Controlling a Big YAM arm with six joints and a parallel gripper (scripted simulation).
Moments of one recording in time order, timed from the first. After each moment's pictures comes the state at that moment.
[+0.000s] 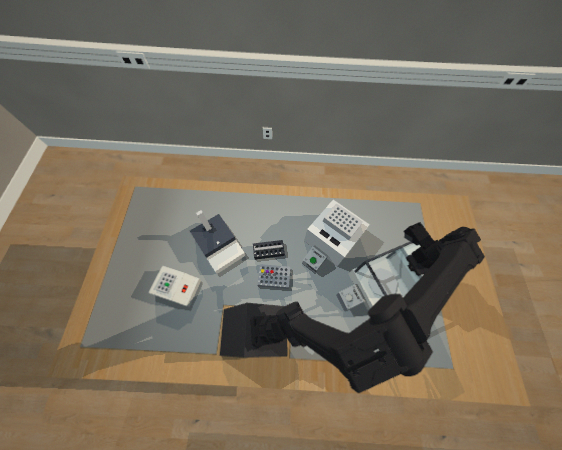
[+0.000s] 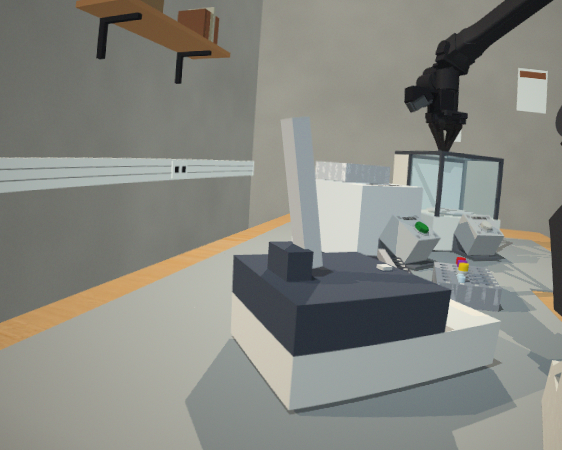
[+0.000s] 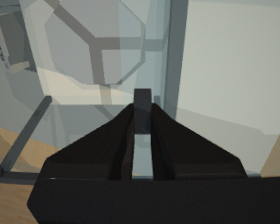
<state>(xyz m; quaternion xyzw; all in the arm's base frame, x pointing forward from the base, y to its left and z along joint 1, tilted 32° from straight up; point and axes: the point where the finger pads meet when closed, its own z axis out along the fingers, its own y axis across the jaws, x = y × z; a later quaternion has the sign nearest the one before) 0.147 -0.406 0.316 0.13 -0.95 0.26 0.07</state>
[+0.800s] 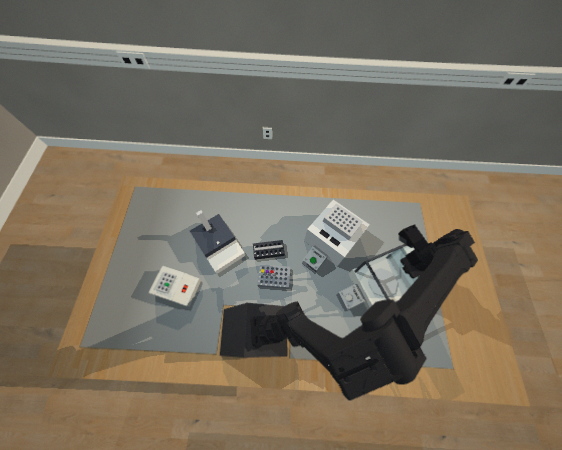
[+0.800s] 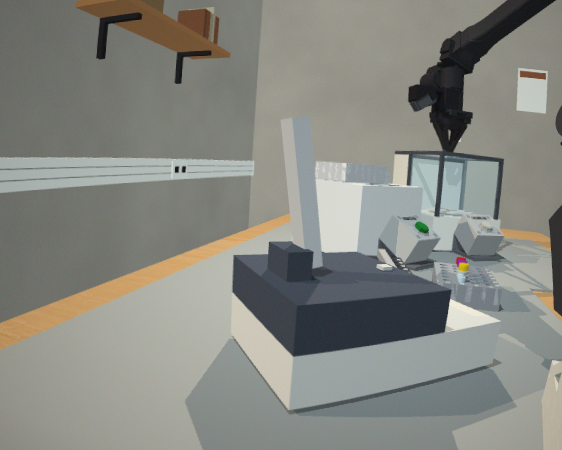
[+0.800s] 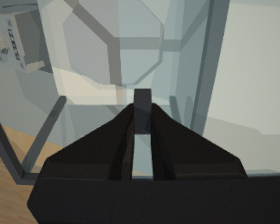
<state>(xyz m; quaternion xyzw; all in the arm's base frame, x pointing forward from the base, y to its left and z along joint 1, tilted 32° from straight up) 0.141 -0.388 0.306 0.13 -0.95 0.26 0.07</state>
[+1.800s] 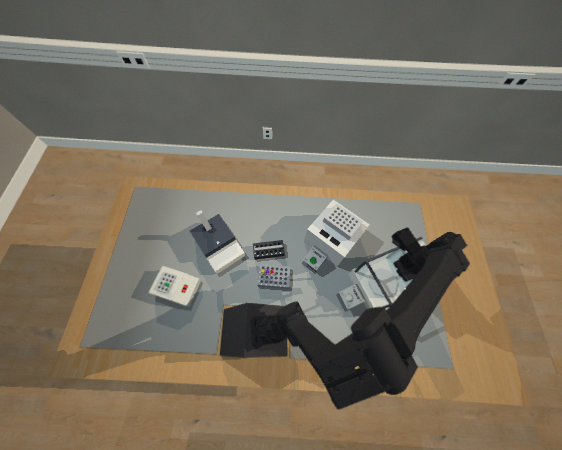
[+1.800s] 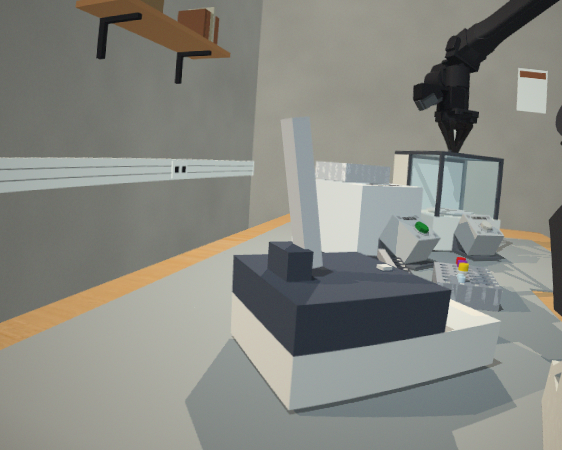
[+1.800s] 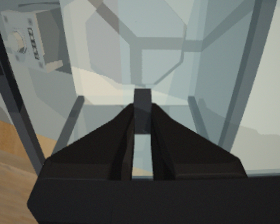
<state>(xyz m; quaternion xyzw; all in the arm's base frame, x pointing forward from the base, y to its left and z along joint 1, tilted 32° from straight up) 0.133 -0.368 0.294 0.13 -0.95 0.26 0.07</state>
